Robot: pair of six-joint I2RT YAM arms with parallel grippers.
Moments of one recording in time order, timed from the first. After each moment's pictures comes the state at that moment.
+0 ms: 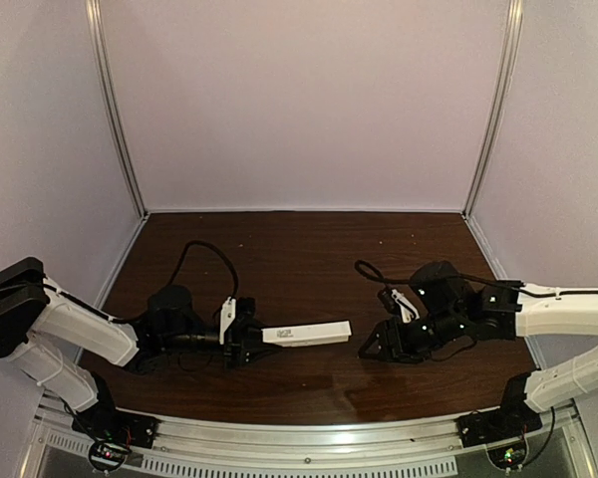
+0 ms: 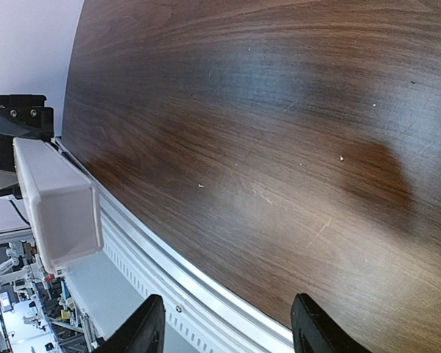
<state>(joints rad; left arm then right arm) -0.92 1.45 0.34 0.93 0.54 0.11 0.95 1.15 0.68 -0.38 -0.30 0.91</state>
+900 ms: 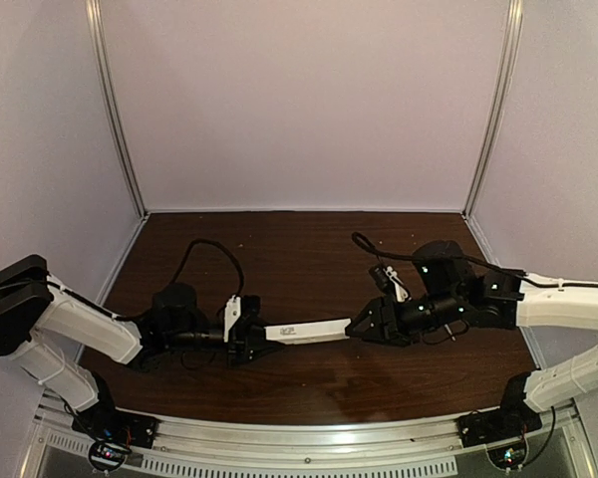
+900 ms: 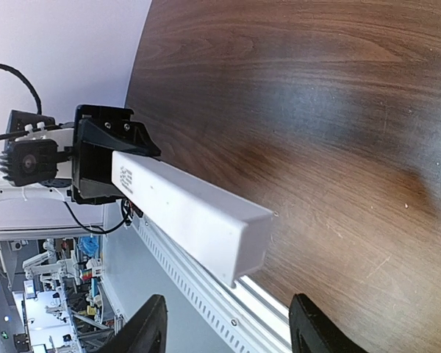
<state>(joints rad) -0.92 1.48 0.37 0.90 0.52 0.13 0.92 1.15 0.75 -0.29 -0.38 0.92</state>
